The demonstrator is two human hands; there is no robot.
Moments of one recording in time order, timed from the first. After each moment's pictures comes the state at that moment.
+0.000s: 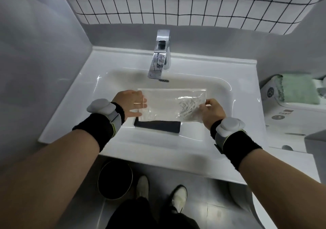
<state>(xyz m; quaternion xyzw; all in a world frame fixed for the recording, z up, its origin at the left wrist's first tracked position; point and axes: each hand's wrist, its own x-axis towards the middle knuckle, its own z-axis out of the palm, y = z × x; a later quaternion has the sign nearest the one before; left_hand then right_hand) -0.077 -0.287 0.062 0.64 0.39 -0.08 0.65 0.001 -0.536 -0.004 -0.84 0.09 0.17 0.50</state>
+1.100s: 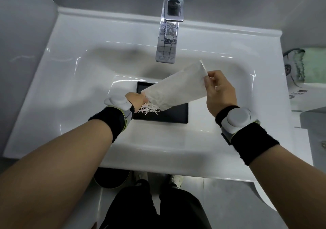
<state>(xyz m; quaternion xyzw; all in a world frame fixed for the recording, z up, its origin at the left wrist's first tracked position) -0.026 -0.237 -0.073 0.75 0.38 -0.25 0.48 0.021 -0.476 -0.017 -0.89 -0.01 0.06 0.45</state>
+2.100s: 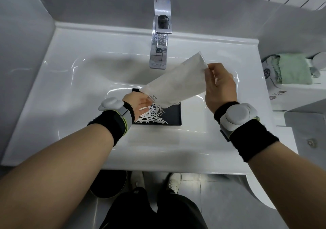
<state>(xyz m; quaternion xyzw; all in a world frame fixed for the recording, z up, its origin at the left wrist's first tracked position) -0.032 -0.260 -0.047 0.52 0.39 -0.17 0.74 0.020 -0.485 0.021 -0.90 -0.05 -0.03 0.44</state>
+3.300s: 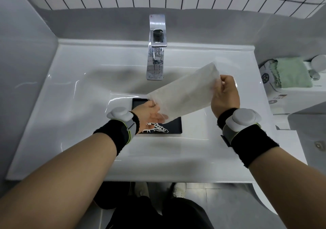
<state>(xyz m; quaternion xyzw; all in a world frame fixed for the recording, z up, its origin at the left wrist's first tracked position) -0.030 -0.276 -0.030 0.62 0.28 -0.31 0.67 0.034 -0.506 0.003 -0.88 0.09 -0.02 0.48</state>
